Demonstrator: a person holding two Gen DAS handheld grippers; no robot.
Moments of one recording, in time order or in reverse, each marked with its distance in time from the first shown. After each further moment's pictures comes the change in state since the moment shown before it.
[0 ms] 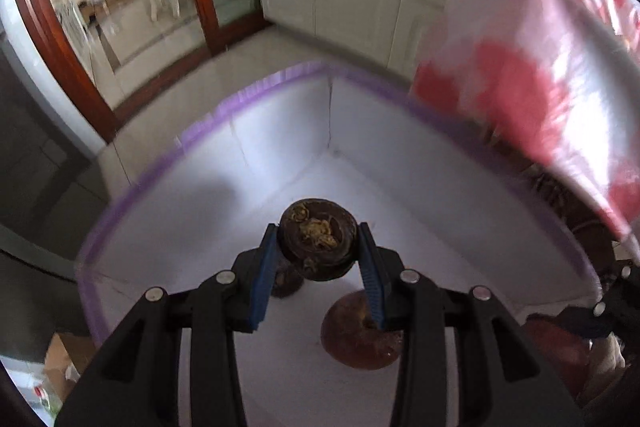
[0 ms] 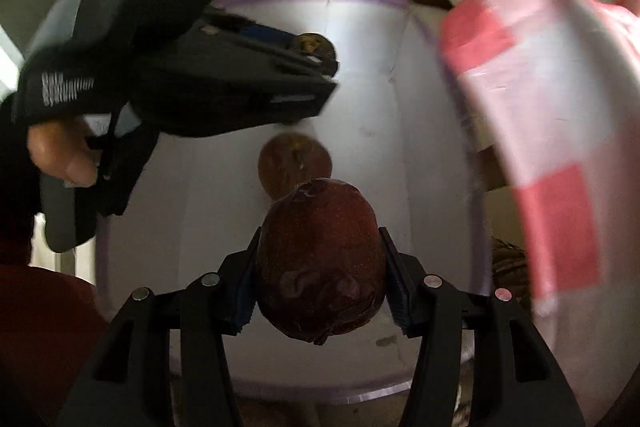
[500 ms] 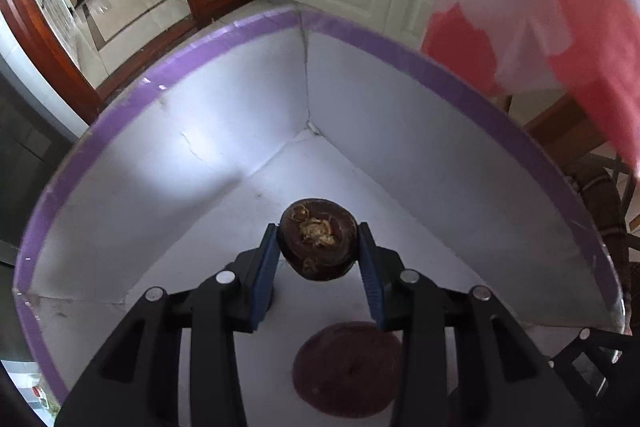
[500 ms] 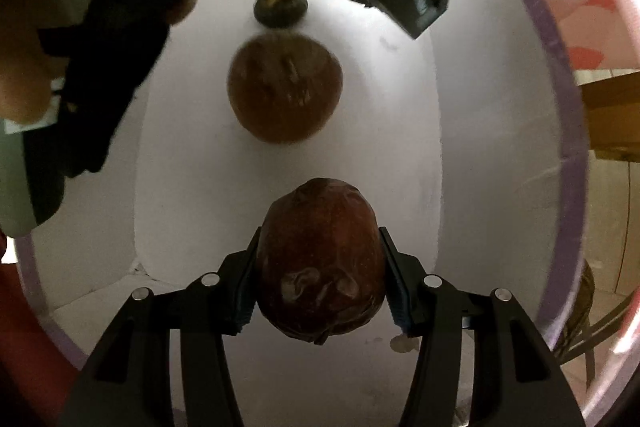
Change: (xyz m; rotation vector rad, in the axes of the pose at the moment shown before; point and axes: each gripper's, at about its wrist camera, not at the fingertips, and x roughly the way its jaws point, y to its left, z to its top) left arm 0.053 -0.016 0.014 0.012 0.088 -0.024; right arm 0.065 0.010 -0.010 -0.017 0.286 -0.017
